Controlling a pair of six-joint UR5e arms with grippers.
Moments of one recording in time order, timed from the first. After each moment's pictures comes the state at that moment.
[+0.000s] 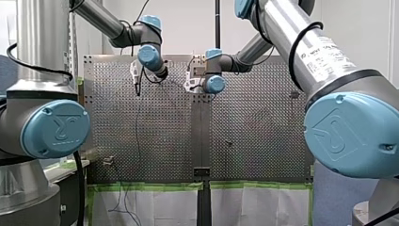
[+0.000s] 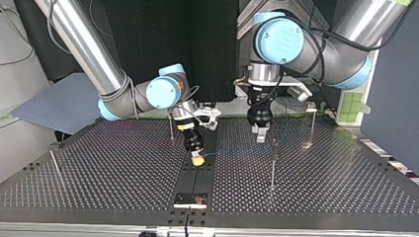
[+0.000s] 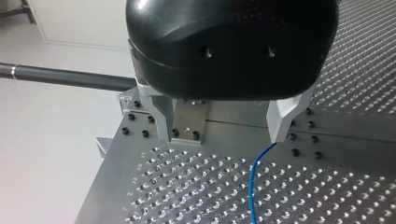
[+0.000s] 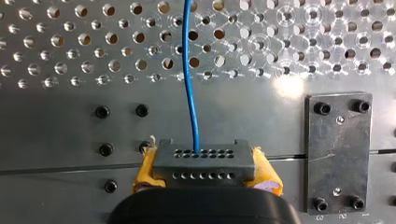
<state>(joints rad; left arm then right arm) -0.39 -1.59 -1.76 -2.92 -1.94 -1.69 2.28 -0.92 1.13 -0.29 1.60 1.61</state>
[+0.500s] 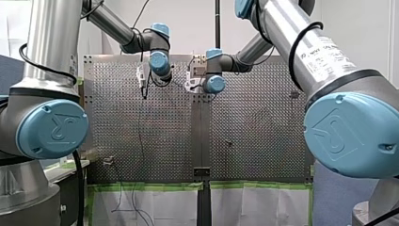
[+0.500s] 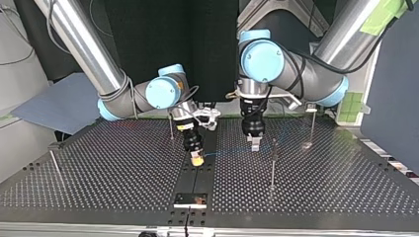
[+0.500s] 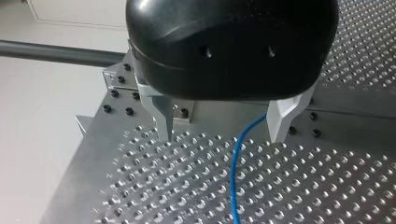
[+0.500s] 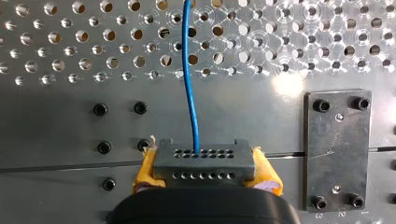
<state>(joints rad) -0.41 -1.71 -1.68 -2.90 -2.01 -1.69 2.28 -0.92 1.14 -0.29 1.61 1.61</state>
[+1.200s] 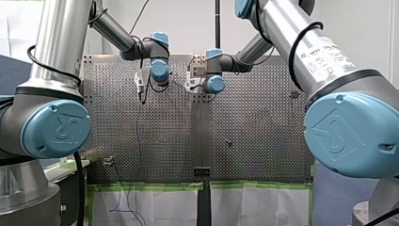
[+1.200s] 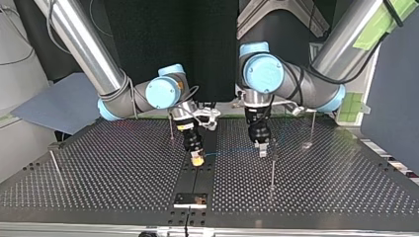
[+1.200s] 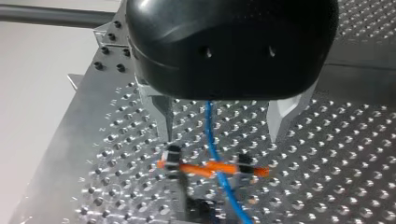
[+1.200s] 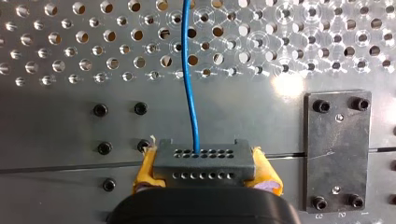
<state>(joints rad) -0.37 -1.76 -1.67 -2.82 -2.04 -1.68 2.28 -0.92 1.14 -0.29 1.60 1.61</state>
